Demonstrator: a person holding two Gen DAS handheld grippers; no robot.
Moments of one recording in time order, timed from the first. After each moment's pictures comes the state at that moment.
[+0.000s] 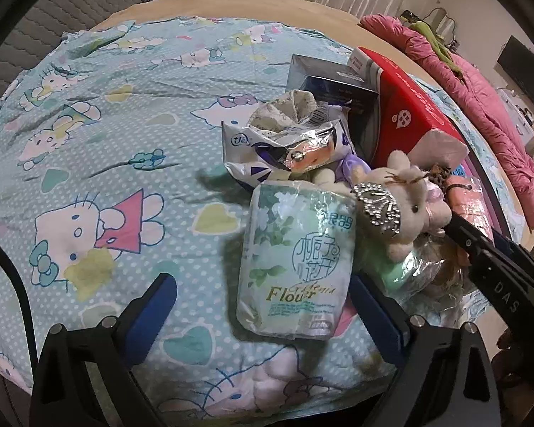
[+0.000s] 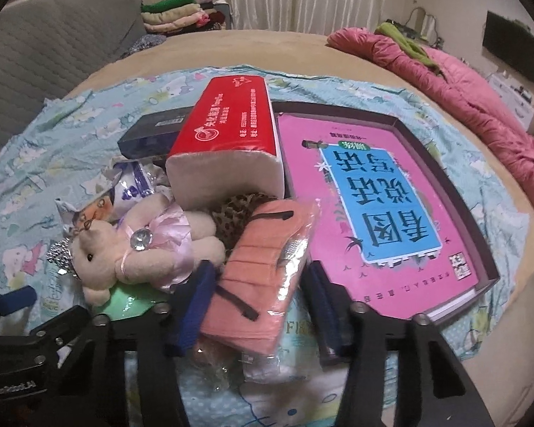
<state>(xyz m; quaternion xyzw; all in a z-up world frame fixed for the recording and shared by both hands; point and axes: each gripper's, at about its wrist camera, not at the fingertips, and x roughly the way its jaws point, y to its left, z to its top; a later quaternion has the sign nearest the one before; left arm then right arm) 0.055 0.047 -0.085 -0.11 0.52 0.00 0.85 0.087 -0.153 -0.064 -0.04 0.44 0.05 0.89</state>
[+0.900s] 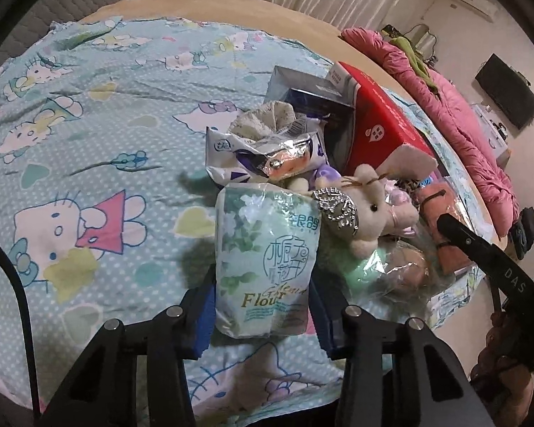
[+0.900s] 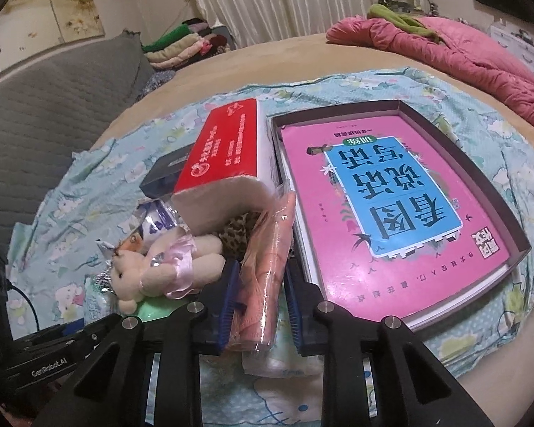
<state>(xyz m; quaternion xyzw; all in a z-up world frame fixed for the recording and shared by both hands) 0.047 0.055 -0.079 -0.16 0.50 -0.06 0.85 0.078 -0.191 -0.049 0.09 0.42 0.10 0.90</state>
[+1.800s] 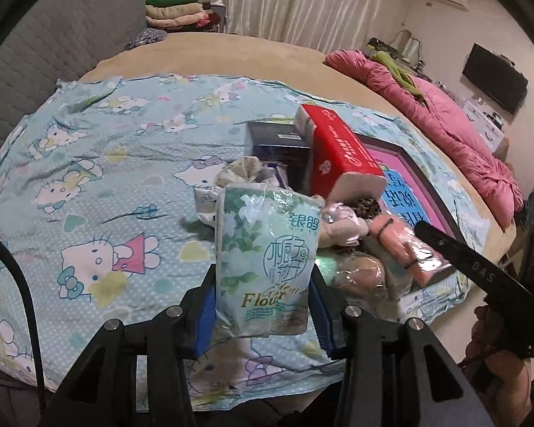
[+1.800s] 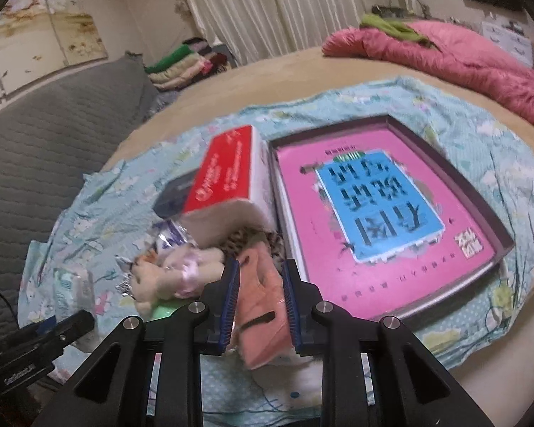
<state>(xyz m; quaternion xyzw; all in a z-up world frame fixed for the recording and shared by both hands) 0.015 0.028 -0.014 -0.10 0.44 -0.04 0.89 0.062 -0.213 -0.032 0.12 0.41 0.11 0.90</state>
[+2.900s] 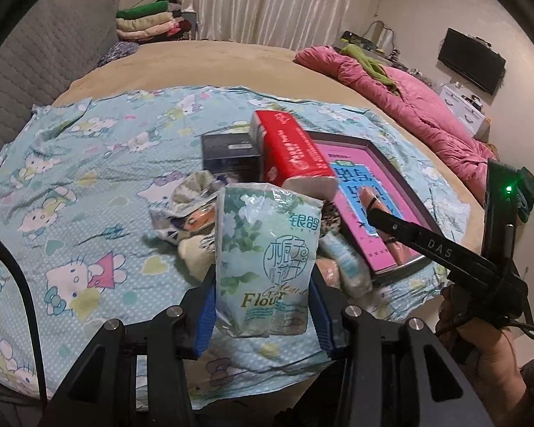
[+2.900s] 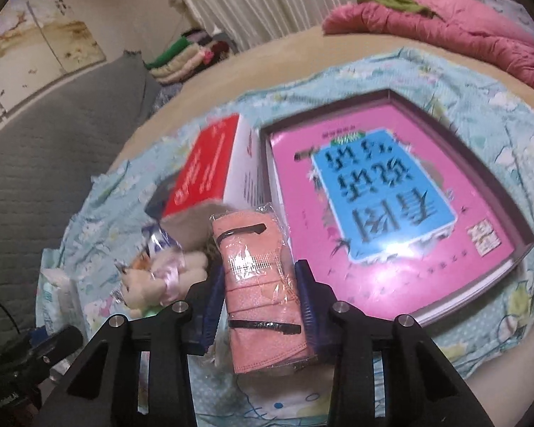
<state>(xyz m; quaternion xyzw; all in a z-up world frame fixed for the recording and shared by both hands) 0.017 -0.014 0.009 -0.07 0.43 -0.09 0.89 0.082 -0.243 -0.039 0.16 0.41 0.13 0.89</state>
